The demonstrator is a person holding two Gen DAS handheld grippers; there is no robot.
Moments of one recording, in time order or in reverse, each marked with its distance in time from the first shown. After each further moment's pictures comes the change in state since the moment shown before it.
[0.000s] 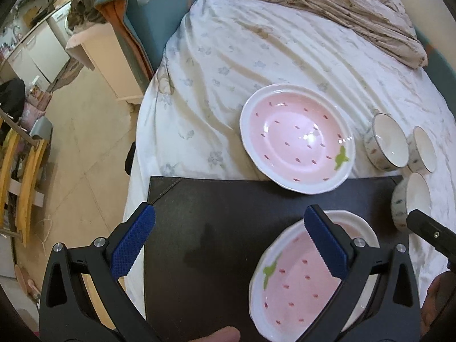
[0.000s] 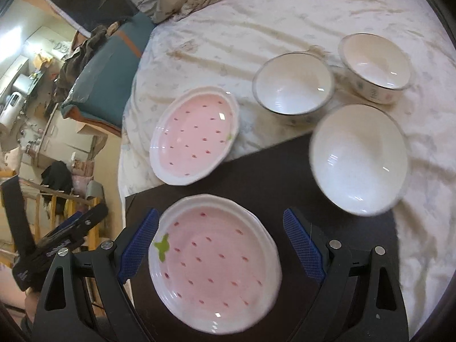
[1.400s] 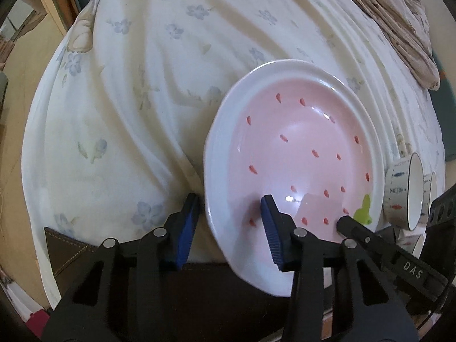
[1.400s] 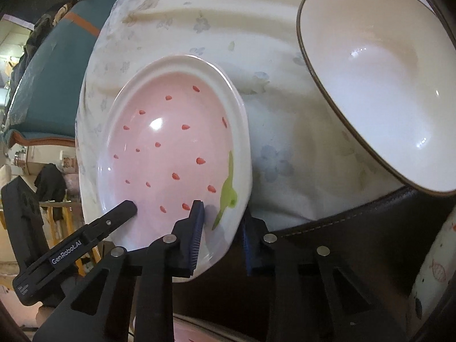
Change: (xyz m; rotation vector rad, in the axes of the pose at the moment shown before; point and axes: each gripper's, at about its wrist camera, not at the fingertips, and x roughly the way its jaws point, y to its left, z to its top) left arm 0.151 -0.012 0.068 -0.138 0.240 -0.216; right arm 0.163 -0.023 0.071 0.135 0.203 -0.015
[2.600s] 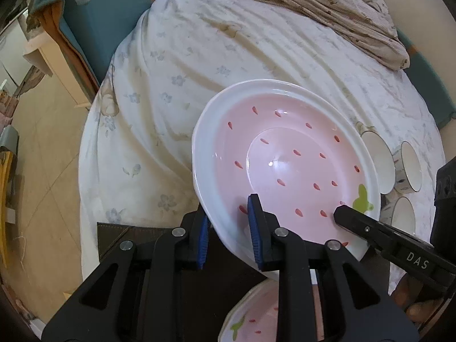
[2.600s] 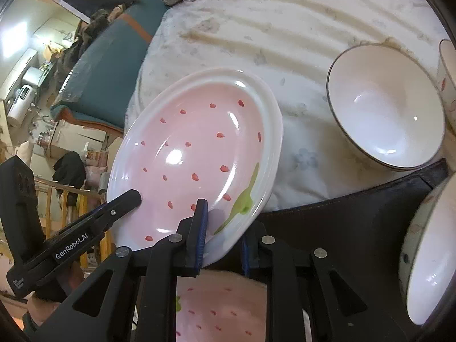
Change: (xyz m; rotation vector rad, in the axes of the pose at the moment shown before) left arm -0.095 -0.038 -0.049 0.199 -0.214 0.057; right arm -0.063 0.034 -0.036 -0.165 -0.128 0.104
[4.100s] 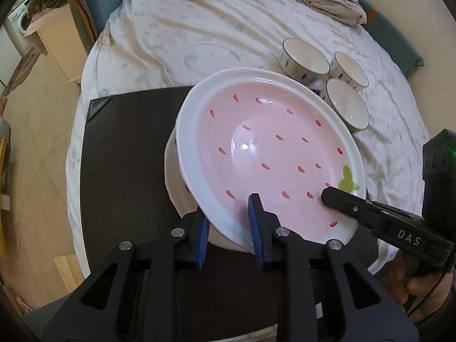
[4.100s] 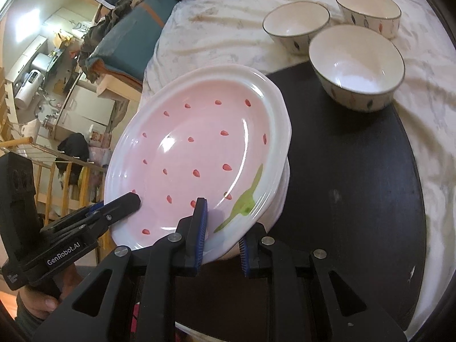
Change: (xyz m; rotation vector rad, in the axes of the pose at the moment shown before) left arm -0.080 -0.044 -0.179 0.091 0.079 -0.080; right arm -0.101 -0.019 -0.170 -0.030 0.016 -0.007
